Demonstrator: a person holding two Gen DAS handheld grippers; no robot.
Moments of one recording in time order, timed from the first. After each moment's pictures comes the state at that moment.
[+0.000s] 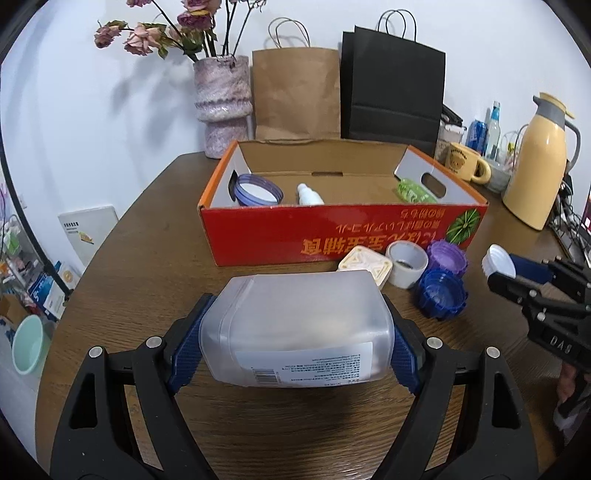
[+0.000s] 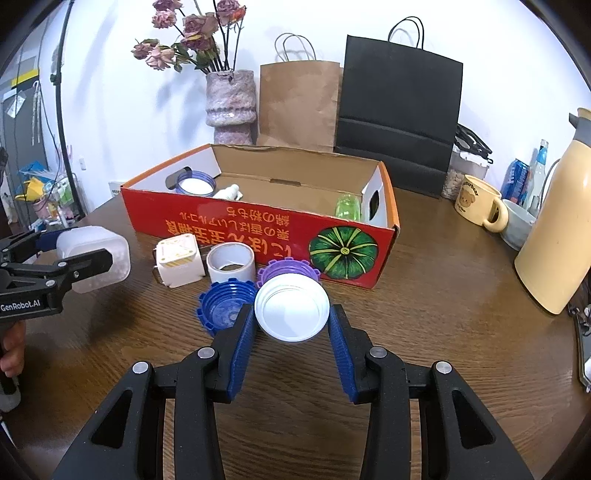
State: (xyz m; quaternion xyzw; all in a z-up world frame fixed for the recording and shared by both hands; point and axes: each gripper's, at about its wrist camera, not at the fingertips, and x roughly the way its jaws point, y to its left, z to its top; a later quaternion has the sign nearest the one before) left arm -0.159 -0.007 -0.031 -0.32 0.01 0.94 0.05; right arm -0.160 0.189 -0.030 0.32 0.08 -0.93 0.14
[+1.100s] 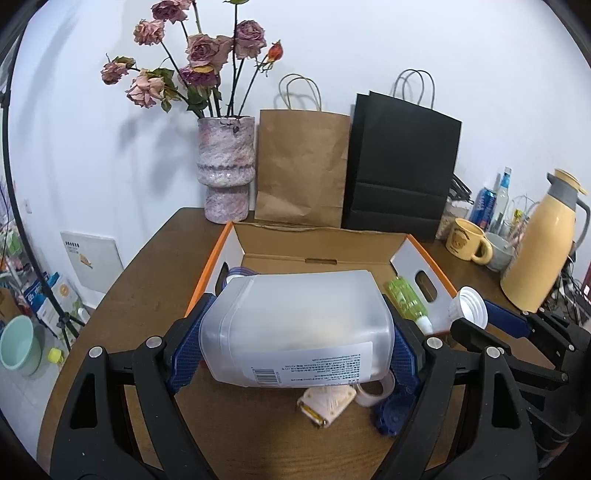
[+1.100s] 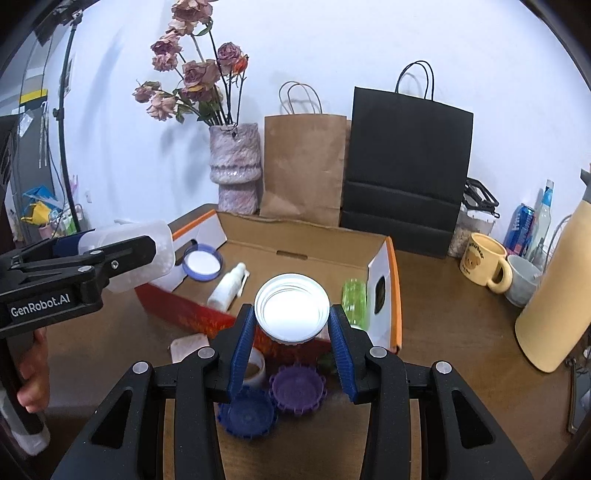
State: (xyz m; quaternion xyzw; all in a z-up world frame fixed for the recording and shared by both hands) left arm -0.210 0.011 0.043 -0.25 -0.05 0.97 0.02; right arm -0.205 0.168 0.035 0.26 0.06 -0.95 0.15
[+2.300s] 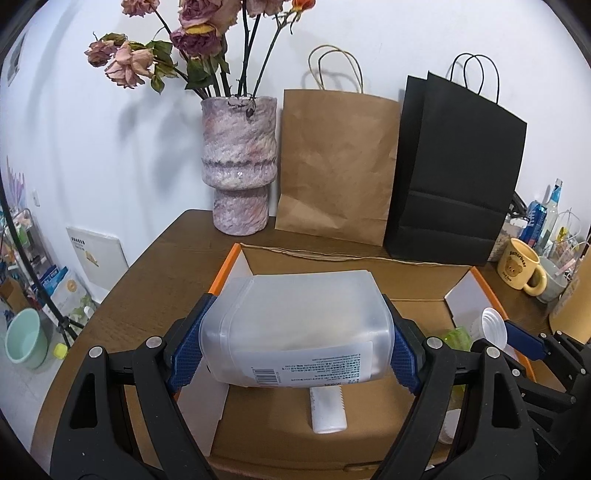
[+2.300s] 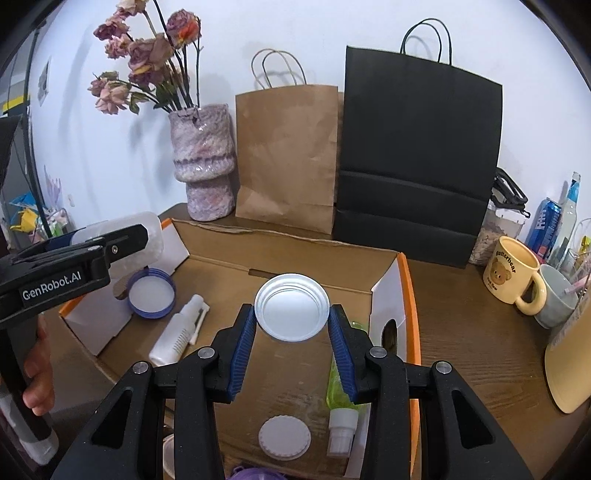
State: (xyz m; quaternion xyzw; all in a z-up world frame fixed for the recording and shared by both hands) left arm -0.326 0.006 0.023 -0.27 -0.05 0.96 -0.03; right arm -0.324 0.163 0.009 0.30 0.06 -0.94 0.15
